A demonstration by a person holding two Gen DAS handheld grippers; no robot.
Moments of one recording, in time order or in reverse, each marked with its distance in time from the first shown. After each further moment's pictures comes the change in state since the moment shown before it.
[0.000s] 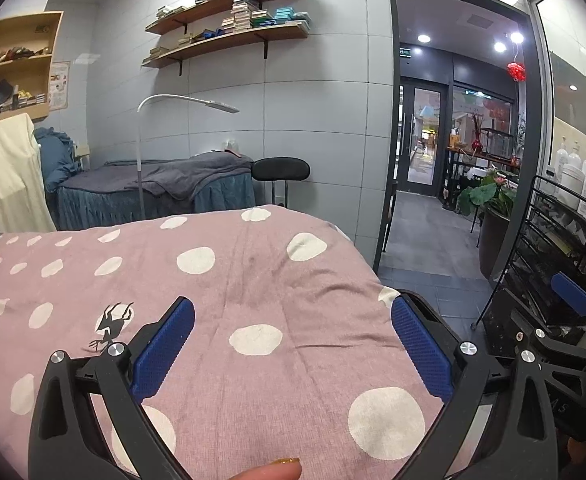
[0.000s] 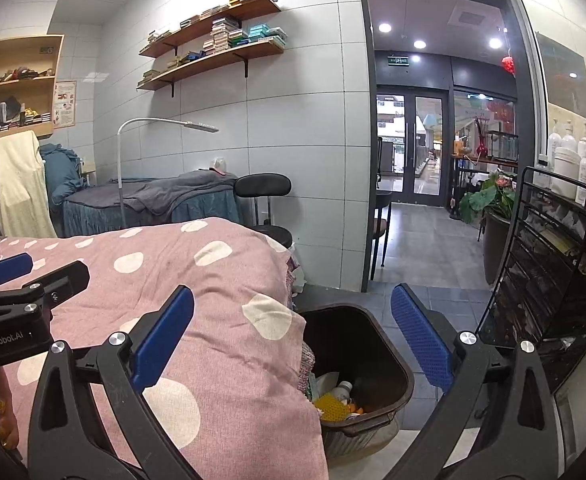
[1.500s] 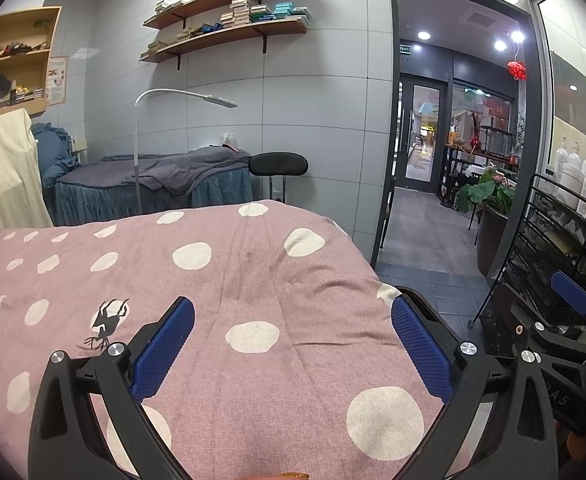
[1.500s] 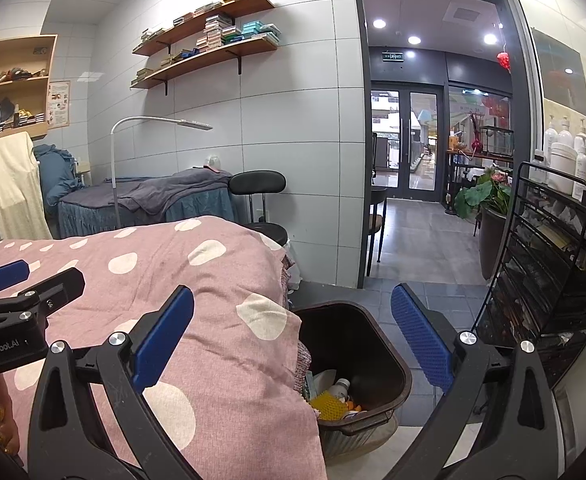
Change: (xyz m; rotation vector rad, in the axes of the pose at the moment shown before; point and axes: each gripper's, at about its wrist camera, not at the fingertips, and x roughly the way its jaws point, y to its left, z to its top) left arm 0.003 0.002 0.003 -0.002 0.021 -0.011; right arm 0.006 -0.002 0.000 0.009 0.009 -0.012
